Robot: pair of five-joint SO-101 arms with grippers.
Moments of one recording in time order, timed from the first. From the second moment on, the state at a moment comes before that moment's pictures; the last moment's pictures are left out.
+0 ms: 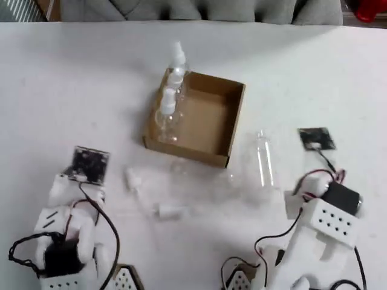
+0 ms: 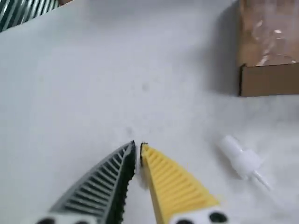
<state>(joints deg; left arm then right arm) -13.9 -103.8 81.8 67.4 -21.8 27.4 -50.5 54.0 79.6 32.2</state>
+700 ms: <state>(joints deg) 26.0 -87.3 74.5 79.3 -38.3 46.4 -50.5 60.3 63.3 35.6</state>
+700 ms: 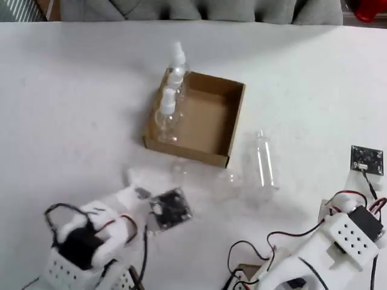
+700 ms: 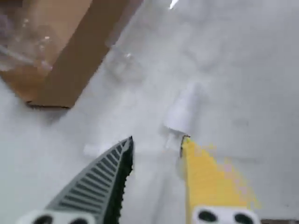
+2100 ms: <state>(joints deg) 29.1 -30.4 69.9 44.6 -48.0 45.6 -50.5 60.3 63.3 35.6</state>
